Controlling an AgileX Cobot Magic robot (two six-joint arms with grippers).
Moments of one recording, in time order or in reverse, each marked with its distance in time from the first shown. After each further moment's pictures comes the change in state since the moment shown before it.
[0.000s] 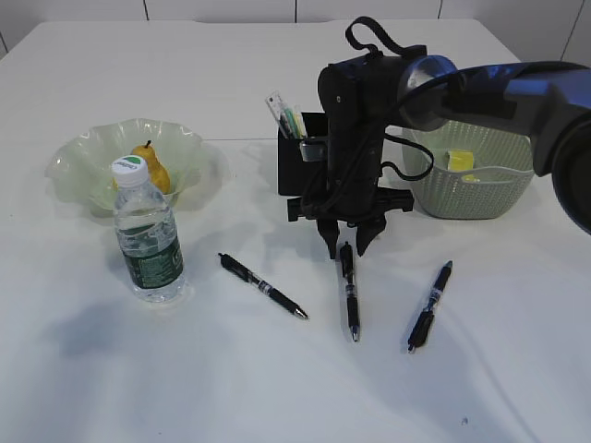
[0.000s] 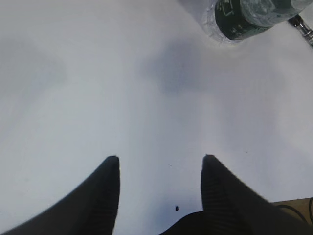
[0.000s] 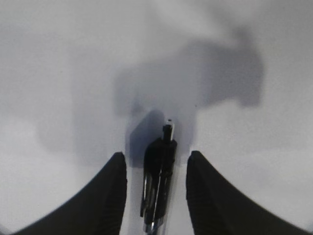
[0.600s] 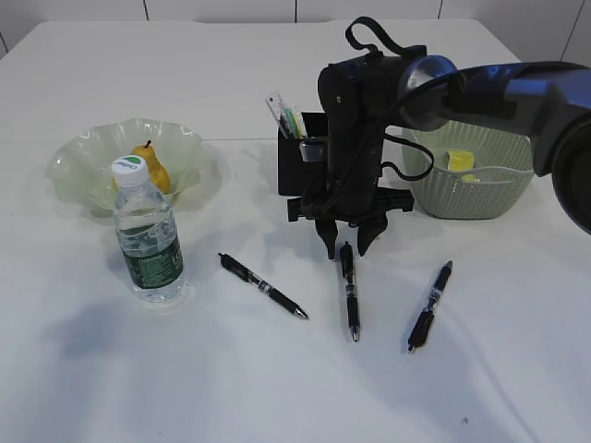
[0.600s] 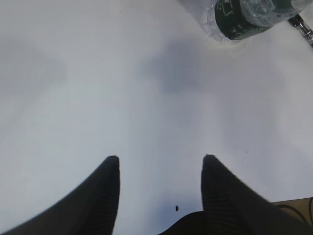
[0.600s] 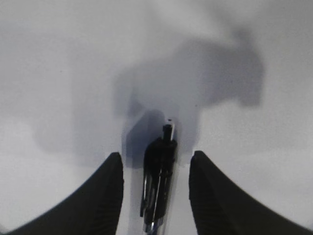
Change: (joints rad) left arm 0.000 0.000 0.000 0.000 0.002 0.000; right arm 0.000 0.000 0.000 0.000 0.000 0.000
